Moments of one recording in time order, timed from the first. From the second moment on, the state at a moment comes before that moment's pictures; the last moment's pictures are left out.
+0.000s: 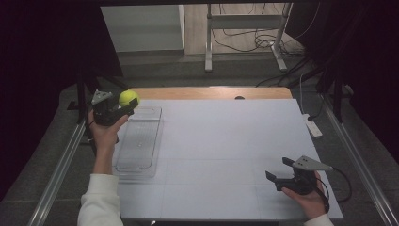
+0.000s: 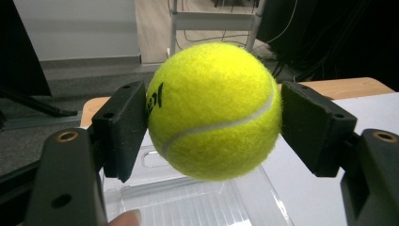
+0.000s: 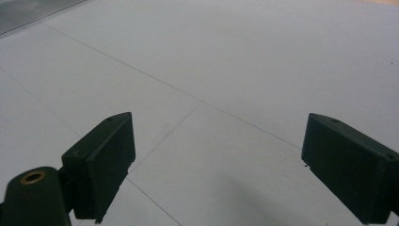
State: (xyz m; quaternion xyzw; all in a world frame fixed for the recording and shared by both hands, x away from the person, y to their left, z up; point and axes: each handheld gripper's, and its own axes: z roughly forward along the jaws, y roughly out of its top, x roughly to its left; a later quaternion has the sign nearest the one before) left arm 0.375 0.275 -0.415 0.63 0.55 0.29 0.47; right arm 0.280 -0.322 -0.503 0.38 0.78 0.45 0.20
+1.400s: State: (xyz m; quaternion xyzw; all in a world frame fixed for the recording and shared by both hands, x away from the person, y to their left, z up) left arm 0.394 0.288 -0.446 0.64 0.60 0.27 0.41; right arm 0.280 -0.322 -0.503 0.38 0.78 0.45 0.20
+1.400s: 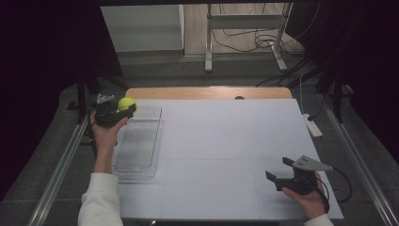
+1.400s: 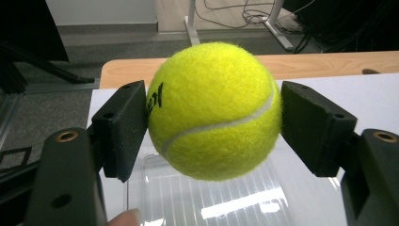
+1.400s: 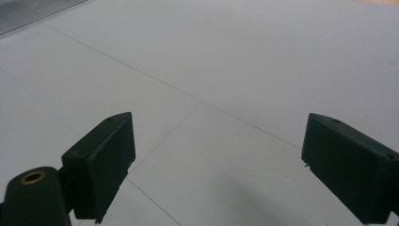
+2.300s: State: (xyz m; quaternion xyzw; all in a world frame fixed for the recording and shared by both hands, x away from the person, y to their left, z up) left arm 0.411 0.286 -0.459 0.66 0.61 0.25 0.36; right arm 0.279 -0.323 -0.503 0.38 0.78 0.45 0.19
